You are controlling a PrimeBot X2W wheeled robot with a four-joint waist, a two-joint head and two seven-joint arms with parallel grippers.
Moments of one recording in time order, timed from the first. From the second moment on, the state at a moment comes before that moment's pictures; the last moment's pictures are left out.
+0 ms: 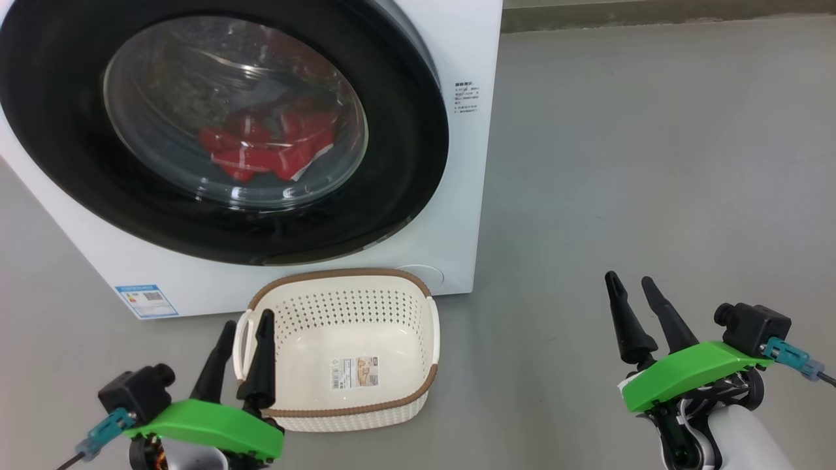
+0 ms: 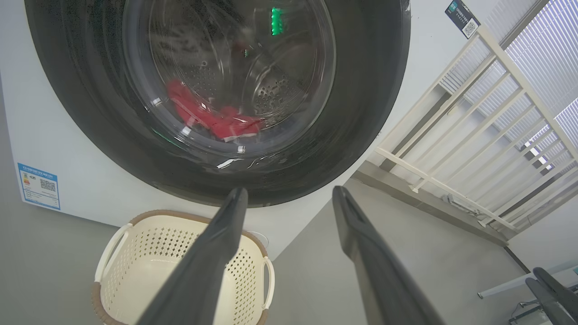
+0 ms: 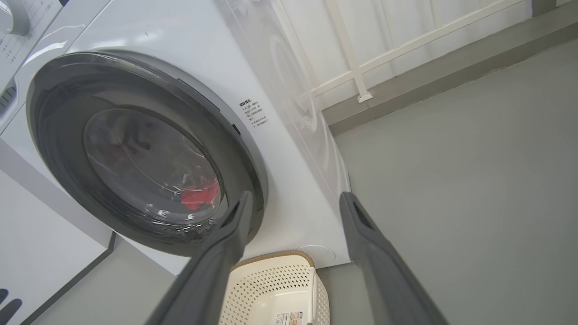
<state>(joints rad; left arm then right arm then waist) -0.20 0.03 -0.07 0.34 -0.65 -0.08 -0.14 -0.21 -0.04 0.05 0.42 0.67 0.13 -0.14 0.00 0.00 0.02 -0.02</state>
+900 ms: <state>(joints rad) -0.27 0.03 -0.09 0.34 -0.36 -0.06 -0.21 -0.30 -0.04 0.08 0.41 0.38 0.13 -0.21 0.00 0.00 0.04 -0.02</state>
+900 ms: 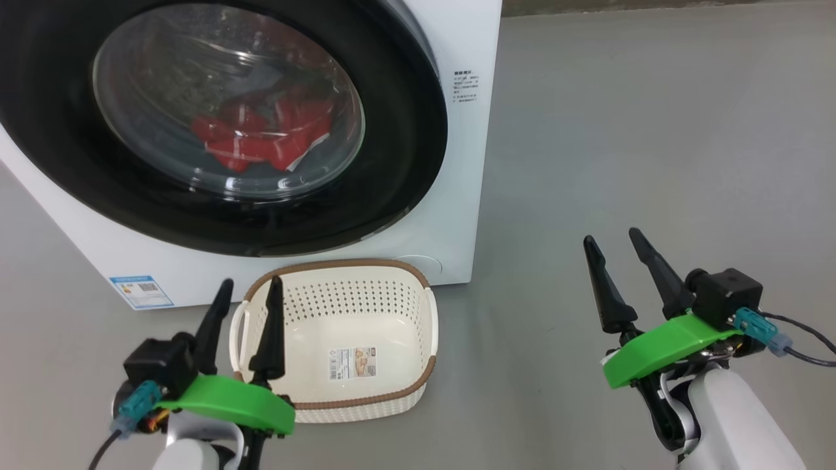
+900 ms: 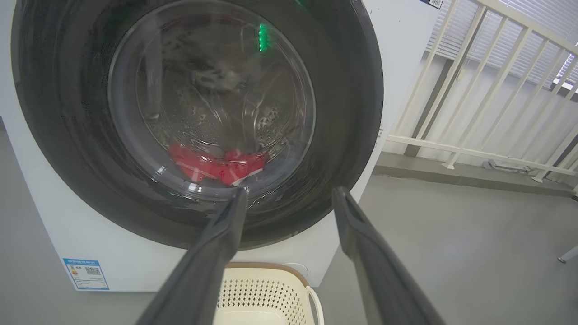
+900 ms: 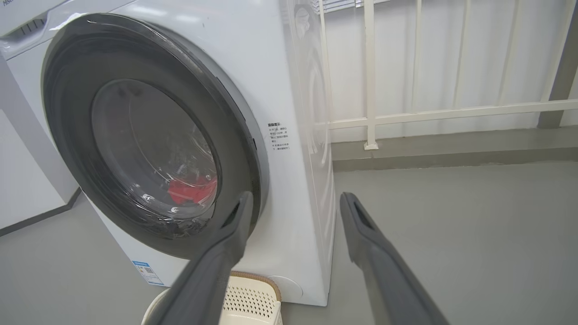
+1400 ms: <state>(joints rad) -0.30 0.03 -0.11 0.35 -0.19 -0.03 -0.25 -0.34 -0.05 0.11 0.40 0.21 0.13 -0.25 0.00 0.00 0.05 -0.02</state>
